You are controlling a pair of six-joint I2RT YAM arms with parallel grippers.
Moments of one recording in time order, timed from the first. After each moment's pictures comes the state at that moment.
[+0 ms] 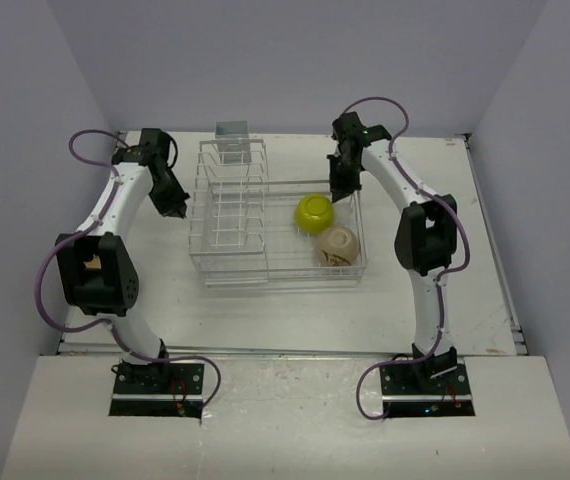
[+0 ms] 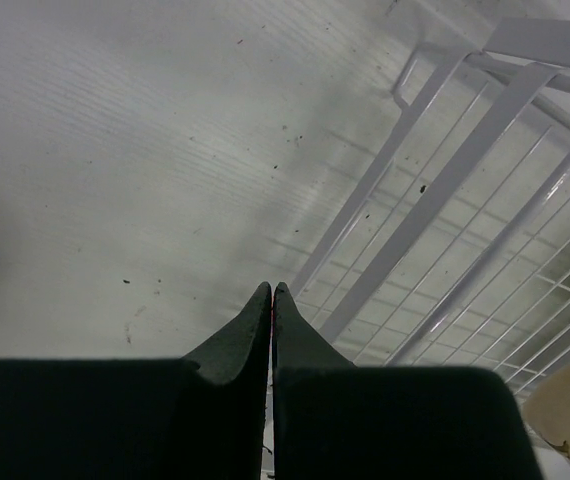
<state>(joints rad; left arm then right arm) -0.04 1.76 1.56 -1.03 -0.03 -0.60 0.34 2.25 2.13 -1.10 -0.06 0.34</state>
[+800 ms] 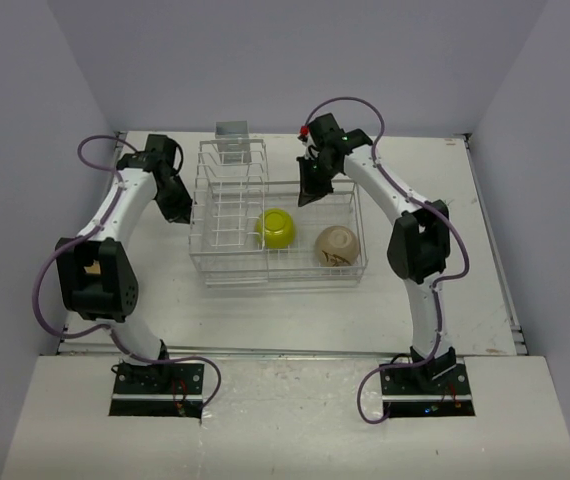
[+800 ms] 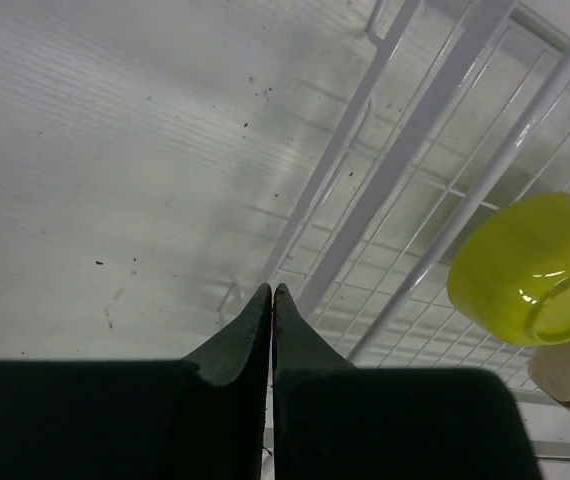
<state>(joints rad) -0.07 1.73 1.49 -1.01 0.04 -0.59 0.47 2.23 2.13 -1.03 -0.27 0.35</state>
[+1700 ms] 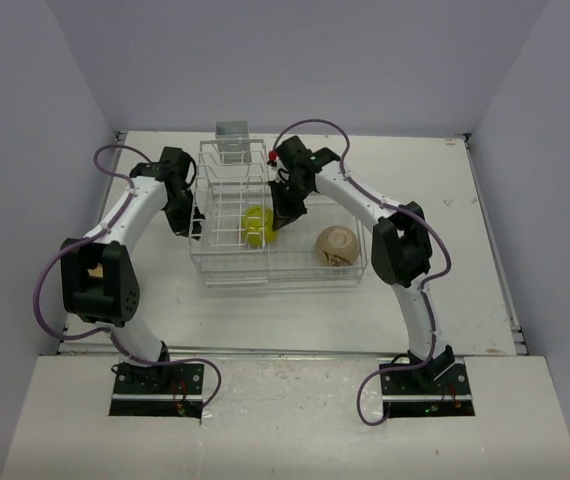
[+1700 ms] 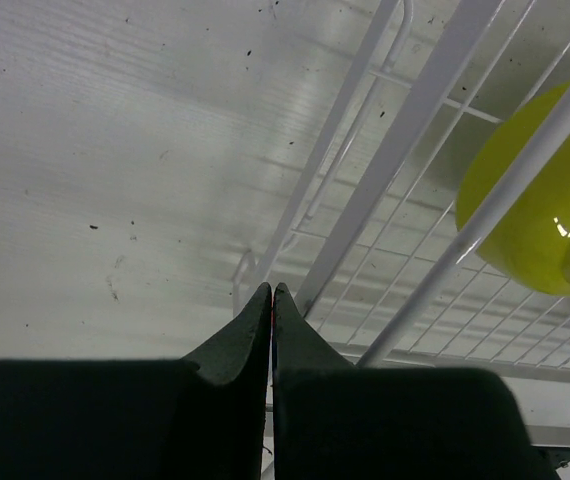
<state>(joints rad) -0.14 1.69 1.39 -1.03 0.03 -0.58 0.60 2.24 2.05 -0.98 -0.33 0.39</state>
